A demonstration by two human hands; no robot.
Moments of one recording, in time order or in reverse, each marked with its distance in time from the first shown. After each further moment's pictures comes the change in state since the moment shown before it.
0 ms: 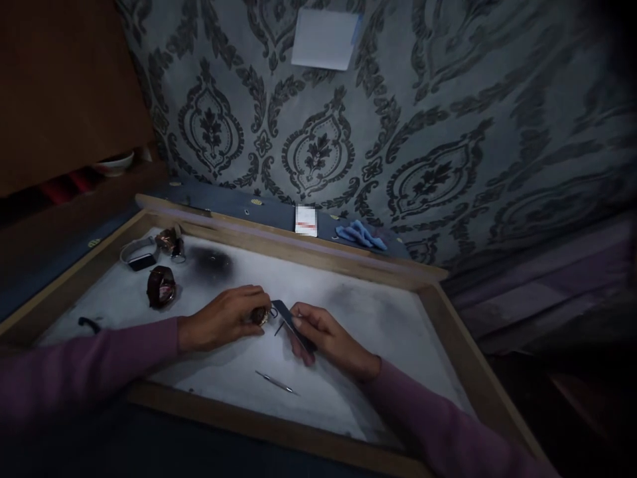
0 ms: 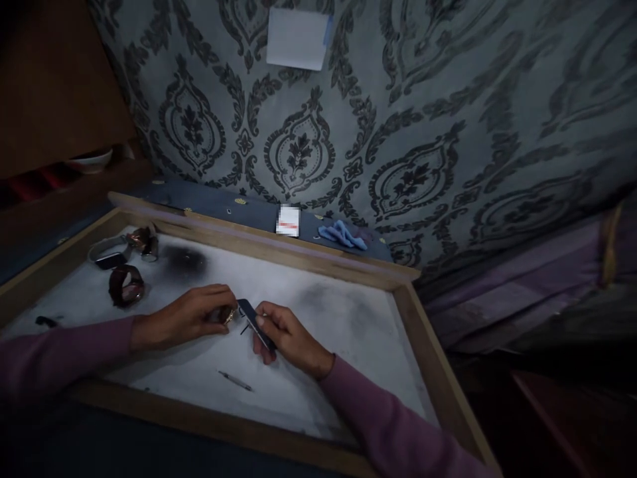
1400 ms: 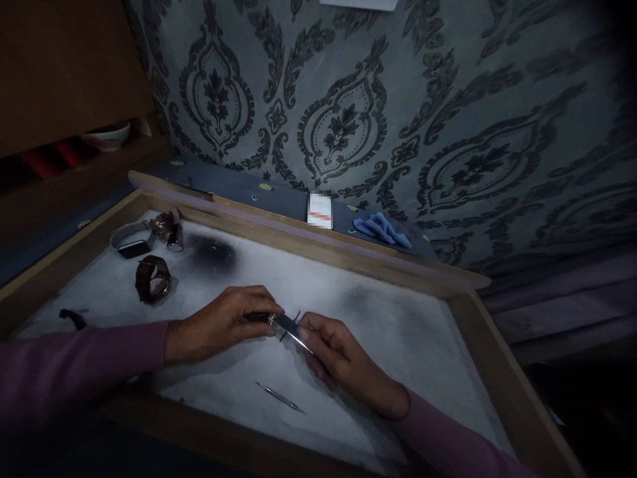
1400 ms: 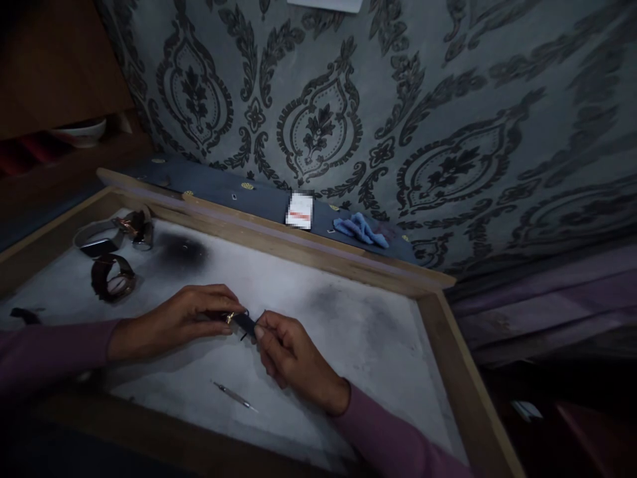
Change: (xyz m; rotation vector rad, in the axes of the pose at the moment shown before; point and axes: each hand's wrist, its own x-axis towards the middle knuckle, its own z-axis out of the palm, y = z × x) left_hand 0.003 0.003 0.004 -0.337 0.056 -0.093; right_hand -0.003 0.002 0.003 -0.018 0.040 0.096
